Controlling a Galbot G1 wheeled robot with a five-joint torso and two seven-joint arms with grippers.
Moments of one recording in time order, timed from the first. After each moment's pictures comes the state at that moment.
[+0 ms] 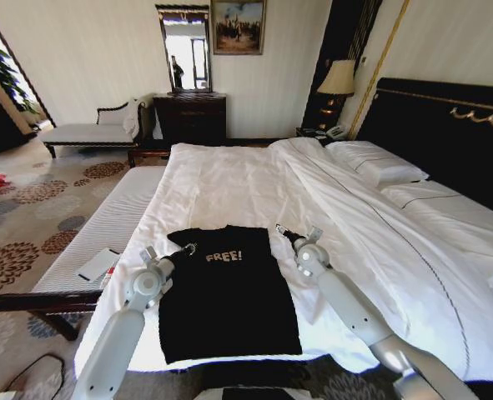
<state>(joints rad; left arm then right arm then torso) 1.07 -1.17 -0.45 -1.86 -1.24 0.55 -0.26 -0.68 1.08 0.06 1.46 1.18 -0.24 0.52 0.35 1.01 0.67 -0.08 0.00</state>
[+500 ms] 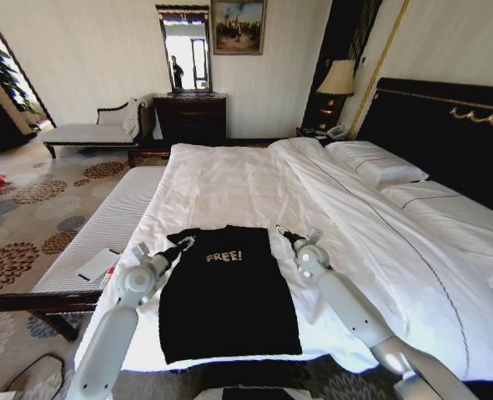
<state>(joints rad) 1.01 -1.19 -0.55 -1.70 -1.29 0.55 -0.30 -0.71 1.06 0.07 1.48 1.18 -0.24 0.52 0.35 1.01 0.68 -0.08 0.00</state>
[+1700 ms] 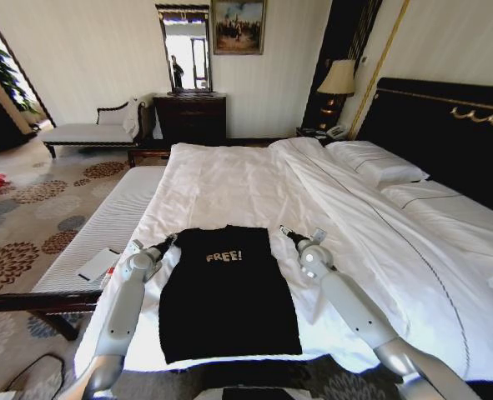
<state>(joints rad) 0.80 -1.26 -0.56 -1.34 -1.23 0.48 -0.23 -0.70 1.06 0.08 1.47 1.18 -0.23 0.52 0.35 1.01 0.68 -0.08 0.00</state>
